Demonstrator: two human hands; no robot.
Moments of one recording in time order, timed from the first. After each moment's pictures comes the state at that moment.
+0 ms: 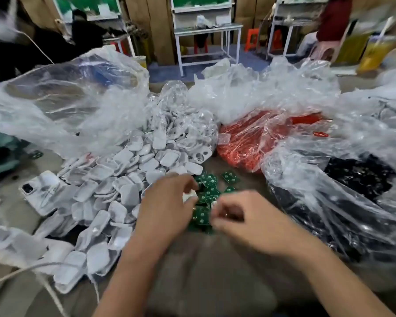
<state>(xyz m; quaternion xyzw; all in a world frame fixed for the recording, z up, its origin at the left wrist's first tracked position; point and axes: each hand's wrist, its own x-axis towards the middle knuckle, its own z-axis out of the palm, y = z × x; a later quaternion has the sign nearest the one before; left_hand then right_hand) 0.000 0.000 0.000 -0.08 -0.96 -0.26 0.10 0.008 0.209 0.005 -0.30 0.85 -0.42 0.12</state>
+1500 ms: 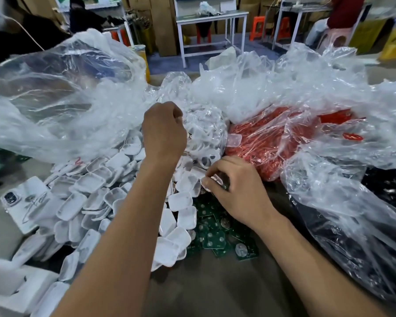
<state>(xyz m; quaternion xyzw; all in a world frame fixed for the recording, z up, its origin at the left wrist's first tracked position) -0.158 -0.008 0.046 0.06 -0.92 -0.28 0.28 -0.090 0.165 -0.032 -0.23 0.88 -0.37 -0.20</state>
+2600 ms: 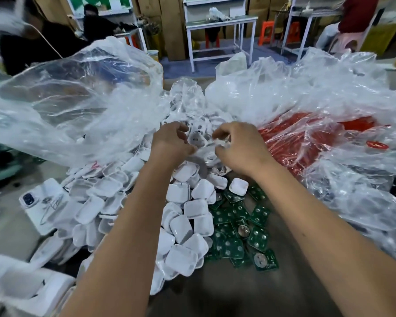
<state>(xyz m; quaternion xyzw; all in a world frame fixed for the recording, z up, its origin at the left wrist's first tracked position) -0.171 -0.046 0.028 0.07 -0.91 -0.40 0.10 -0.167 0.138 0.024 -0.17 0.93 -0.31 -0.13</state>
